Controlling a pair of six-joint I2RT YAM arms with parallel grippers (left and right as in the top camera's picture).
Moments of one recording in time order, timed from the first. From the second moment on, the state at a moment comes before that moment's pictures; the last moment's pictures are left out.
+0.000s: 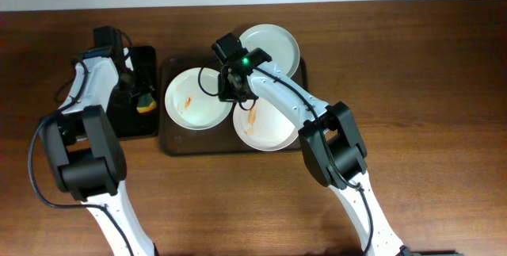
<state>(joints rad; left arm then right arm) 0.17 2.20 1.68 -0.81 0.04 -0.22 0.60 2.49 2.14 -0.89 -0.09 0.58</state>
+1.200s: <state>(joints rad) -0.10 2.27 1.75 -0.91 0.19 -0.02 0.52 2.50 2.14 -0.89 -0.29 0.51</state>
